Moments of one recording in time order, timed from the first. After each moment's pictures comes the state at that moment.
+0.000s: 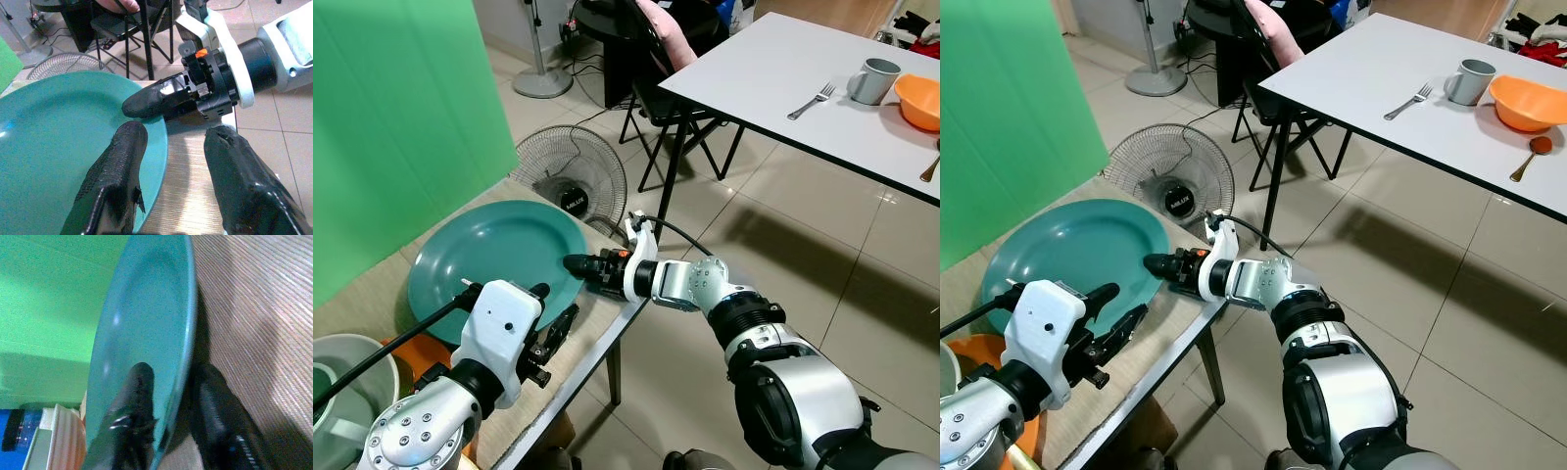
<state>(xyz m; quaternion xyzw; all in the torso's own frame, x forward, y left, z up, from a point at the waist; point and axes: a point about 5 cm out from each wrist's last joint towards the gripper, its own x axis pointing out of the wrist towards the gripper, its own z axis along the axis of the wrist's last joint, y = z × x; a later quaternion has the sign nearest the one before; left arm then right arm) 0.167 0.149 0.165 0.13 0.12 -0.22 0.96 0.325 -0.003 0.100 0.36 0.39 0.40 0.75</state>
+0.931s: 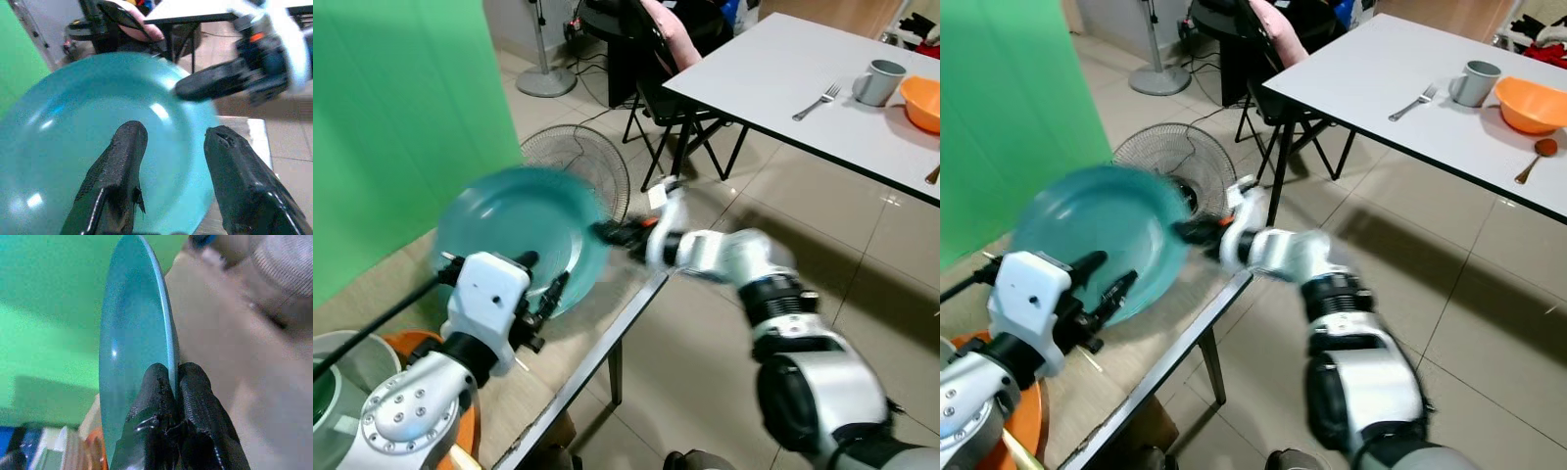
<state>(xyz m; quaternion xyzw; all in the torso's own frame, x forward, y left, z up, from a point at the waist) 0.186 0.156 0.183 0.13 0.06 -0.18 0.97 0.348 -0.053 0.138 0.36 0.33 0.38 0.78</state>
